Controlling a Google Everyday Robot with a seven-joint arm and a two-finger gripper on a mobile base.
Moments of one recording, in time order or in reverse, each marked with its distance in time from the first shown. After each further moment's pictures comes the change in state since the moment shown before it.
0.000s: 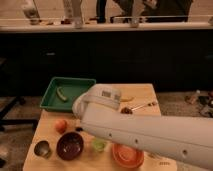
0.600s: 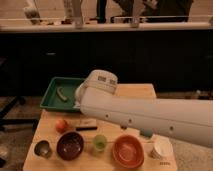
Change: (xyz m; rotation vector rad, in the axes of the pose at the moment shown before) arm -0.028 -0.046 0.019 0.086 0.001 0.013
